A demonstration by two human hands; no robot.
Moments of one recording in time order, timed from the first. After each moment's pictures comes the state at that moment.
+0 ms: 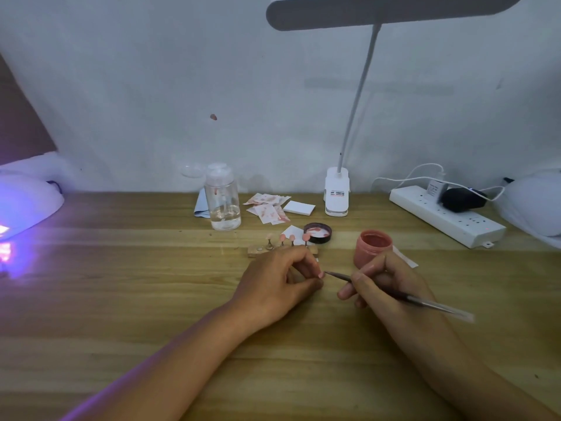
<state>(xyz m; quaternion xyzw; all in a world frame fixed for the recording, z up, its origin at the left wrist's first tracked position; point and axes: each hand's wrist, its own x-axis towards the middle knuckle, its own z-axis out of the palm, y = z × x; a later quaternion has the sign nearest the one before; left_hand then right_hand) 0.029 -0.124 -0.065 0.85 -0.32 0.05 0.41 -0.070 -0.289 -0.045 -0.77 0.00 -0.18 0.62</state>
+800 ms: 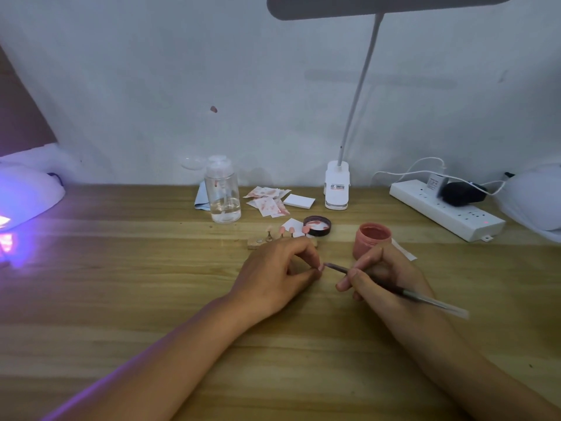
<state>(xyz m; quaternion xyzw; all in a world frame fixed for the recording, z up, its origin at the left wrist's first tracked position) 0.031 -0.124 -0.067 0.86 -0.33 0.09 0.38 -0.073 -0.287 -0.040 -0.77 0.00 -0.18 0.61</state>
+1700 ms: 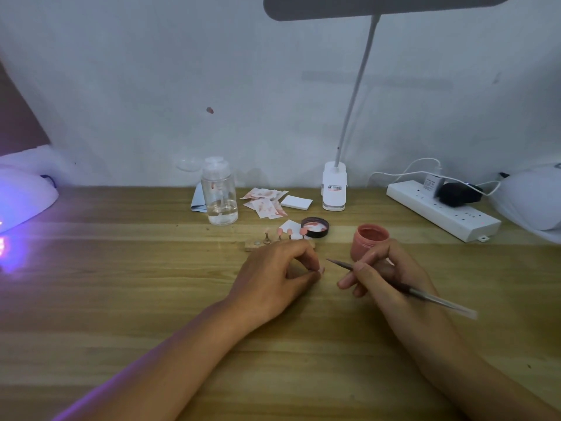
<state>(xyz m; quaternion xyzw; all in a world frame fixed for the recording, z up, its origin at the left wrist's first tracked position) 0.028 -0.126 -0.064 0.85 -0.34 0.10 0.38 -0.070 -0.292 -0.043 -0.76 0.00 -0.20 0.62</state>
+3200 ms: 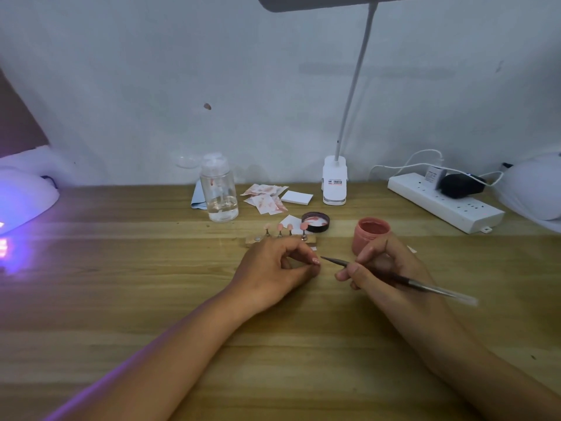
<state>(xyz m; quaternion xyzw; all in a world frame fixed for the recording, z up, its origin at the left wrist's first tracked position) 0.031 -0.127 -0.064 0.84 -0.29 0.01 0.46 -0.076 -0.292 -0.036 -0.76 -0.01 -0.17 0.62</state>
